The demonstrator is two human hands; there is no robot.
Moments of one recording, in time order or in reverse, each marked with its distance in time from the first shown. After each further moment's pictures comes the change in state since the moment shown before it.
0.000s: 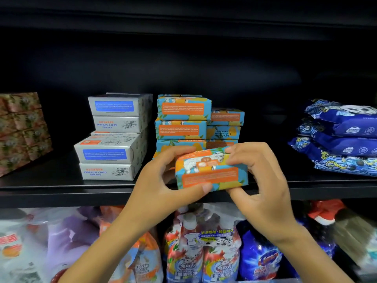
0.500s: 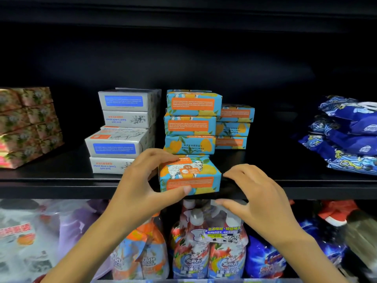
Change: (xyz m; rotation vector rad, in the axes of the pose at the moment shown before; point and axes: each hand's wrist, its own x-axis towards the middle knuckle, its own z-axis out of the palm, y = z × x) left_hand -0.016 -0.007 -0.033 0.382 0.083 0.002; right_hand -0.026 0.019 0.009 -0.514 -0.327 0.123
